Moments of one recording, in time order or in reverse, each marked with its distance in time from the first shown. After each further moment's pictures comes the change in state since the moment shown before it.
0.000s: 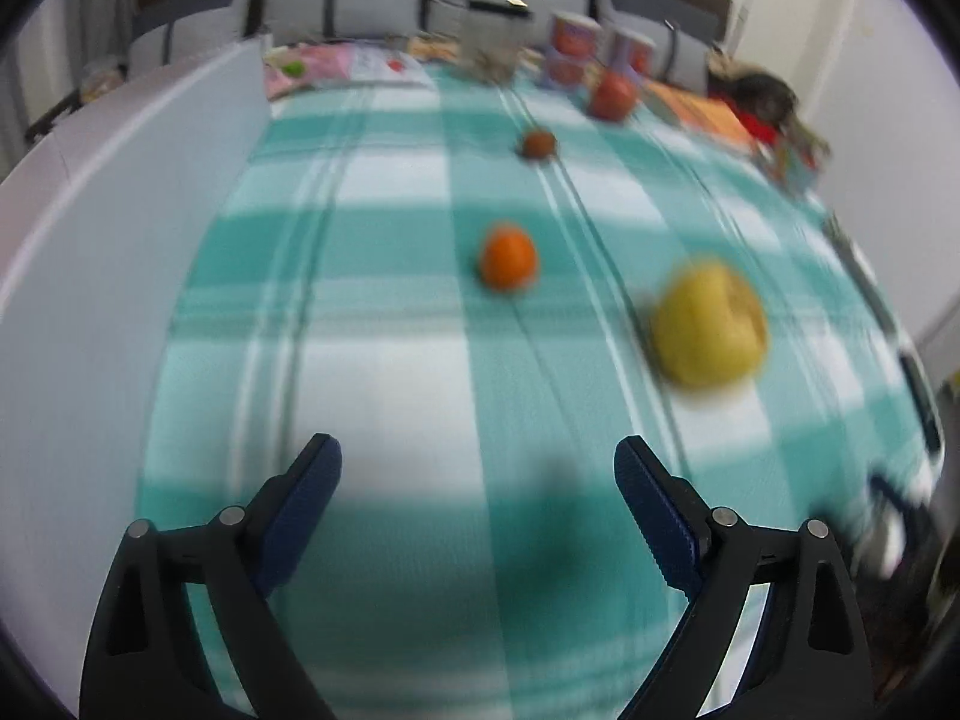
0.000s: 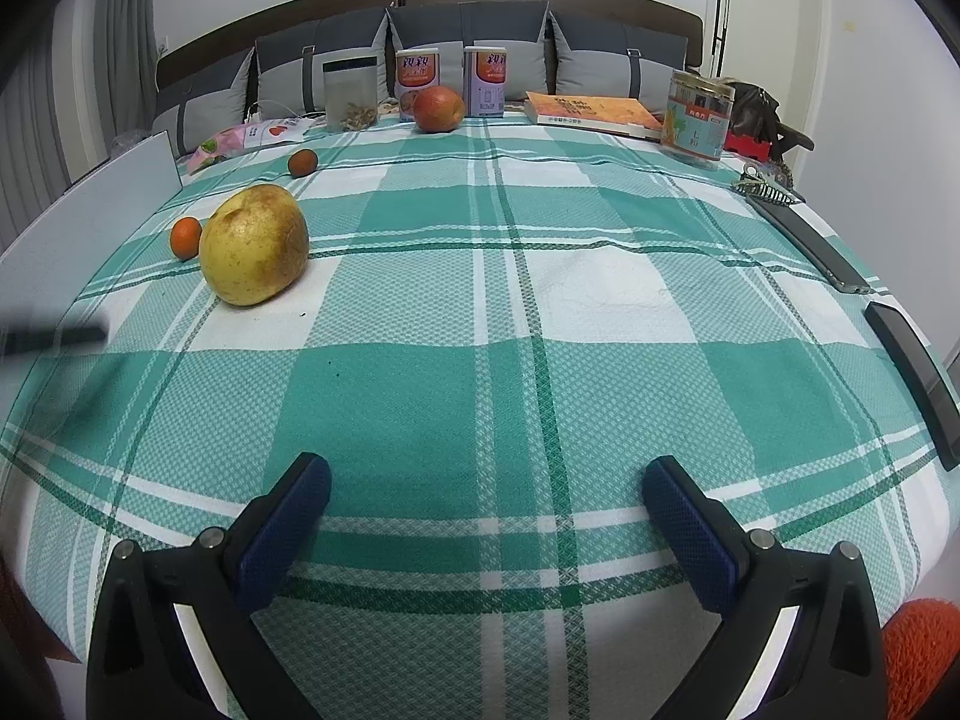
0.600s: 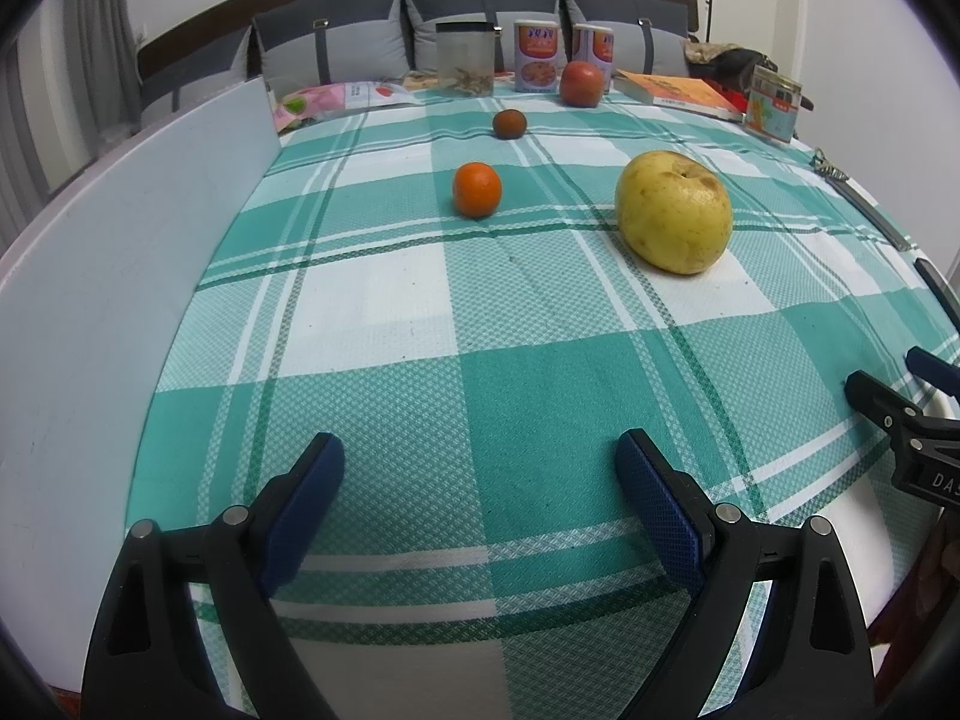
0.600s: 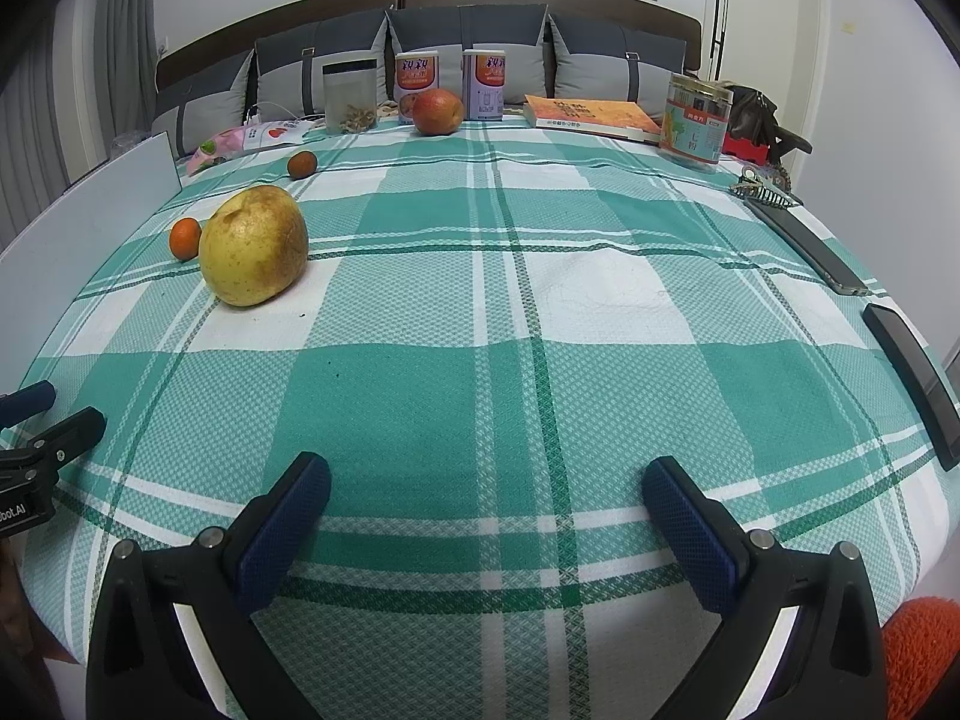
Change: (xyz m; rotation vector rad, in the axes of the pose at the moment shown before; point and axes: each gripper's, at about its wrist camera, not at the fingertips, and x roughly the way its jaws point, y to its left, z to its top) left arm -0.014 -0.029 -0.085 0.145 -0.104 0.107; right arm 0.001 0.000 -0.001 -0.003 -0.006 -0.004
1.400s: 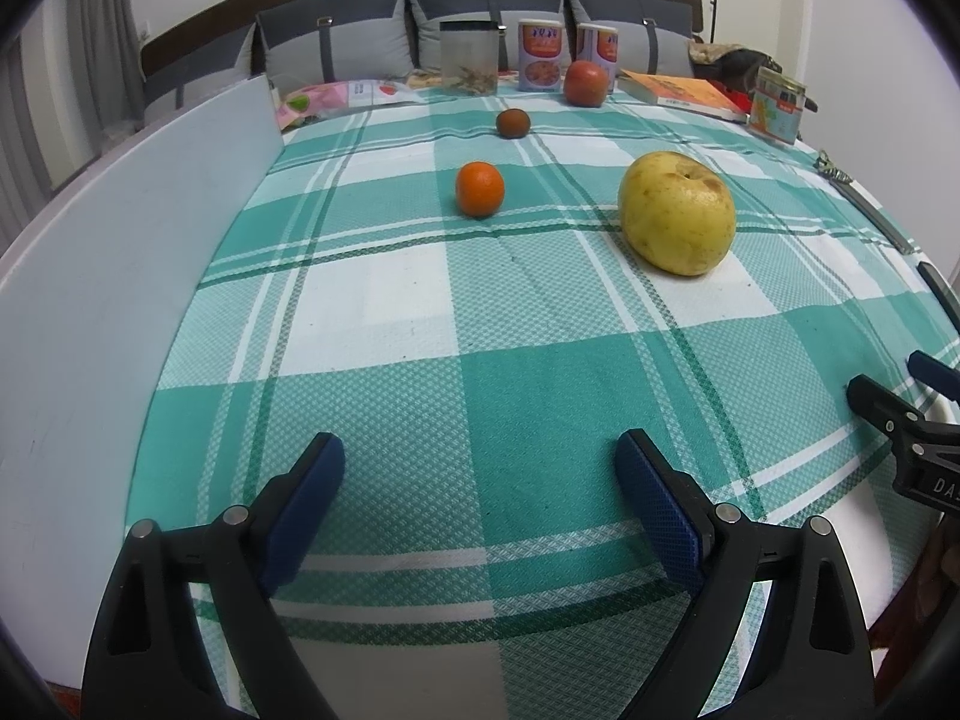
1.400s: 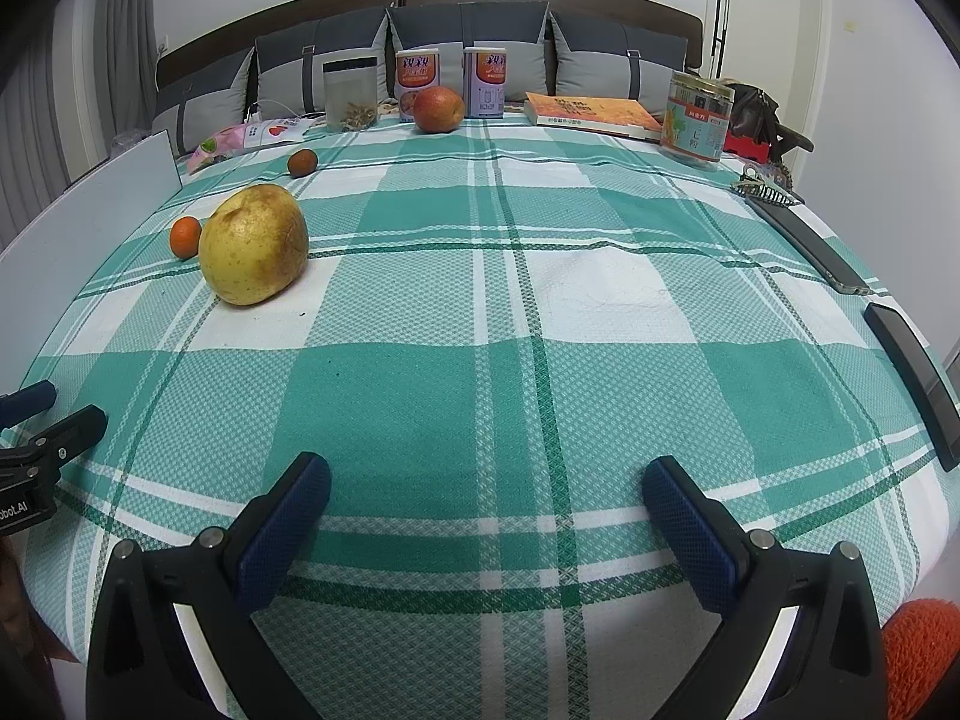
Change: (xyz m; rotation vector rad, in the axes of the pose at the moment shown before) left arm 0.000 0.001 0.001 -0.003 0.001 0.002; right arm 0.000 0.000 0.000 0.001 0.002 0.000
